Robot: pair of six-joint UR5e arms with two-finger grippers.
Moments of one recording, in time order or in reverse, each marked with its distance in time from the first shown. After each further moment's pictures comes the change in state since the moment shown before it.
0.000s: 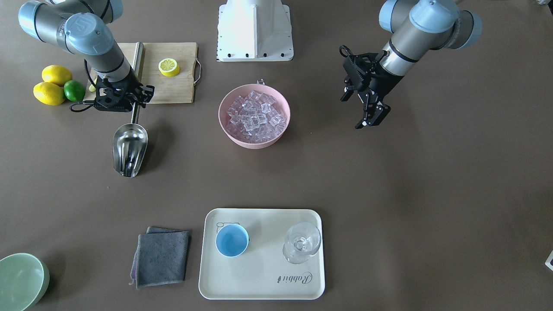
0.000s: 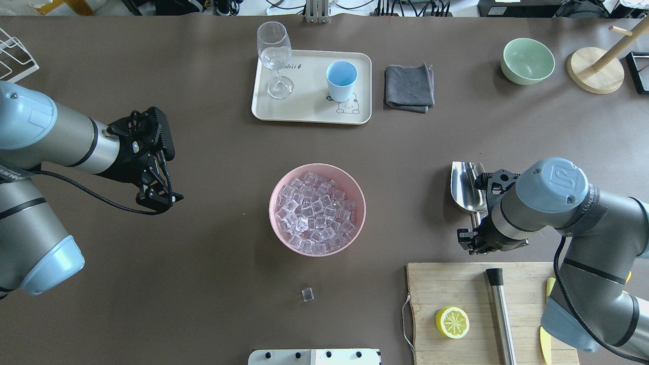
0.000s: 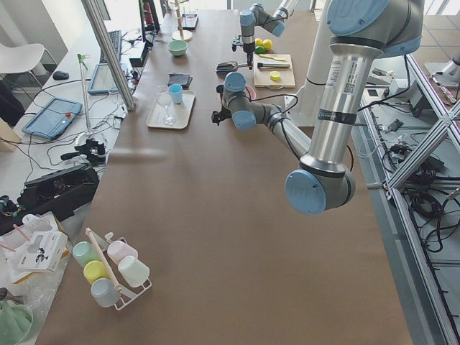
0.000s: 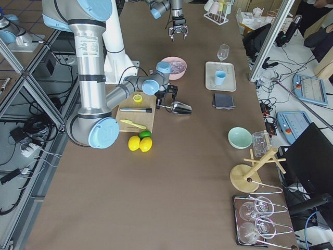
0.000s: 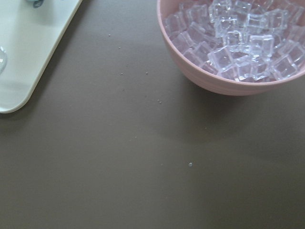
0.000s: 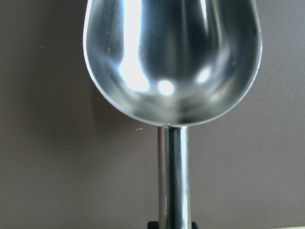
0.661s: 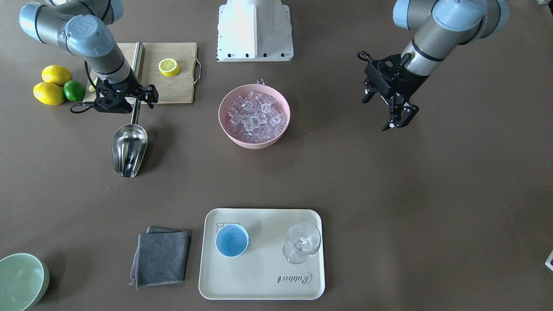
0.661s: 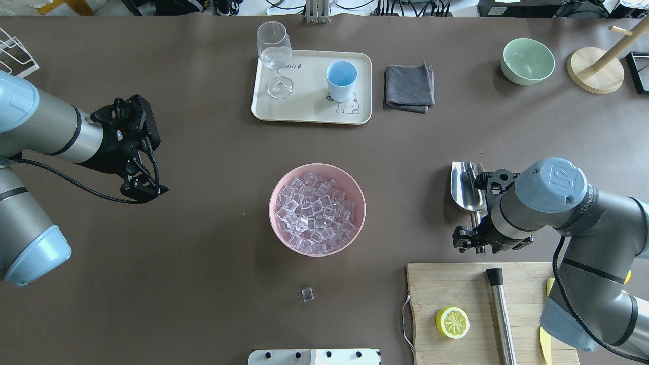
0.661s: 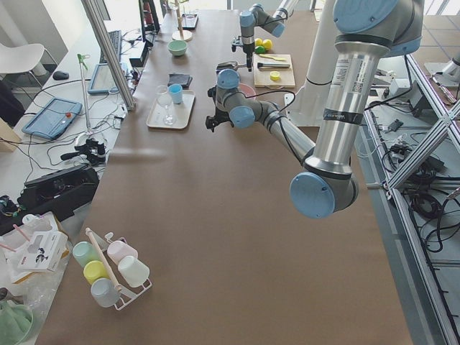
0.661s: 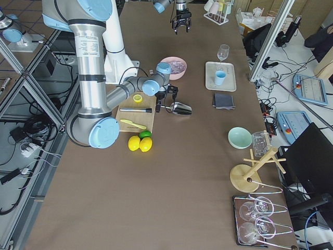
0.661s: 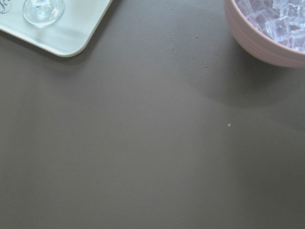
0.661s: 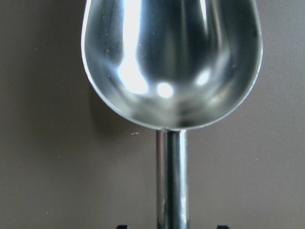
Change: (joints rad) left arm -0.095 0.022 -0.050 0.173 -0.040 -0.013; right arm -0.001 0.003 -0.011 0.002 -0.007 0.000
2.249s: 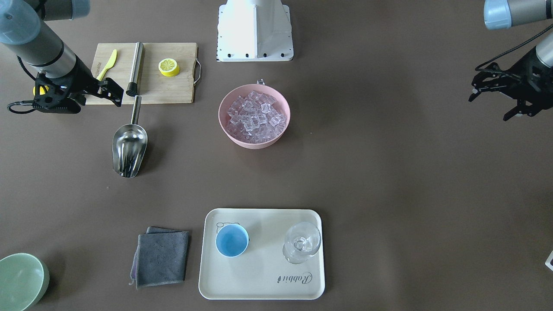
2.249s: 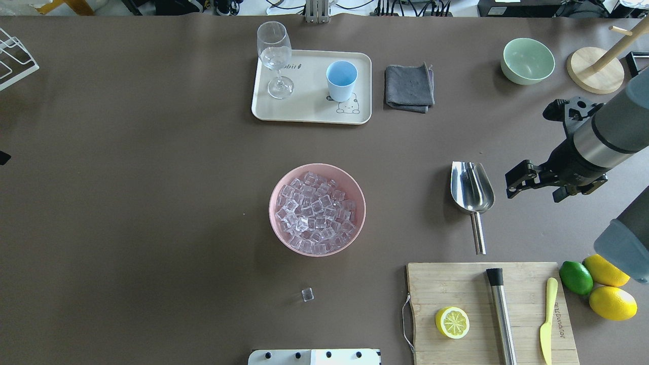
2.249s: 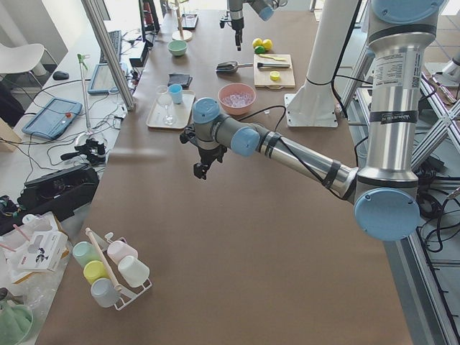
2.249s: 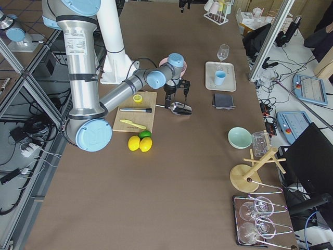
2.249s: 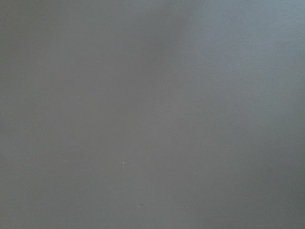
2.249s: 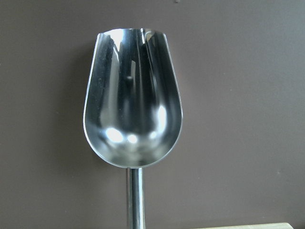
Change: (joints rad) left arm -0.402 0.211 -0.009 0.247 -0.254 -0.012; right arm 0.241 0.004 0.105 -0.174 0.162 -0.194
